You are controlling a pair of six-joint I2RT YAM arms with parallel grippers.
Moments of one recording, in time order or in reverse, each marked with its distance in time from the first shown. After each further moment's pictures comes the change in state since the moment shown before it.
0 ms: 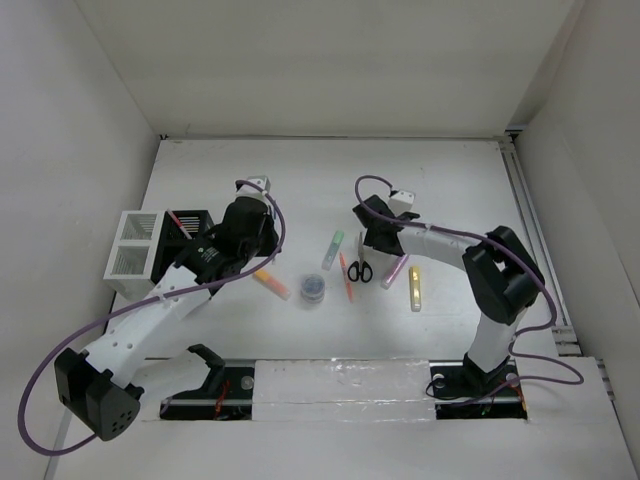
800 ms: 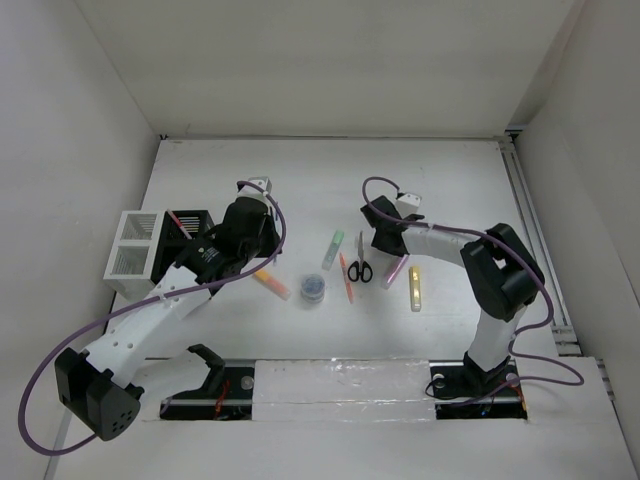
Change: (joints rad) left arm 0.000 0.001 -0.007 0.001 0.026 0.000; right arm -0.051 0.019 -0.056 0.083 -0.049 -0.003
